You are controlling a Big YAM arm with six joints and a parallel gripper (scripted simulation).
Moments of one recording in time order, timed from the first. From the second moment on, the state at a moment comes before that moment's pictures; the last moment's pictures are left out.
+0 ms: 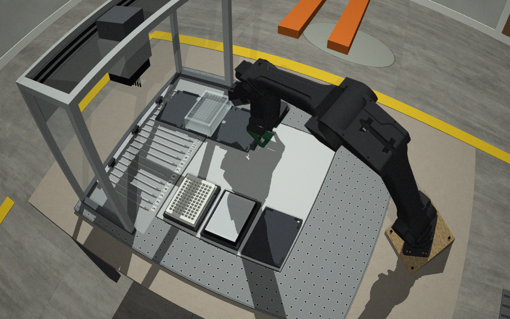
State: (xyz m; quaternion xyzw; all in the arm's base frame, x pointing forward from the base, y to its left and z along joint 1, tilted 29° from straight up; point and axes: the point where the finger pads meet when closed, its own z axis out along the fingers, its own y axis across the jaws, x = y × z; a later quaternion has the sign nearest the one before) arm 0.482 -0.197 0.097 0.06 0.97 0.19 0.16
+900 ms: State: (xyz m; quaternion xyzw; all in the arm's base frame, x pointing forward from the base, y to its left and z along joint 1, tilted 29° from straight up) arm 0.502 -0.199 0.104 0.06 0.97 0.19 0.16
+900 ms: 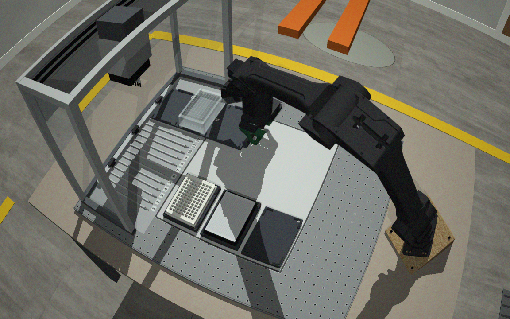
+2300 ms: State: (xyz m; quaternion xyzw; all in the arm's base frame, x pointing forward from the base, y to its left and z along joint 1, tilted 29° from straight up) arm 0.476 -0.199 0.110 0.04 0.97 0.18 0.17
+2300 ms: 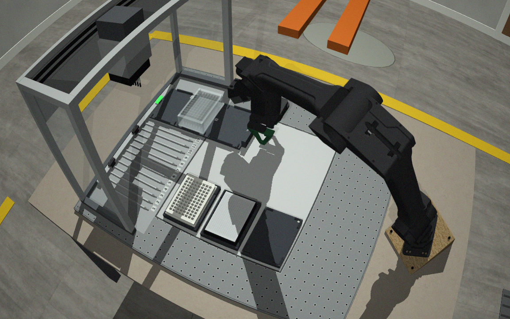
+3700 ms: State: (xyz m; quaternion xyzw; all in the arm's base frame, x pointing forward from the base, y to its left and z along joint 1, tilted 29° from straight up) arm 0.418 -0.260 0.258 0.12 0.96 0.19 0.16
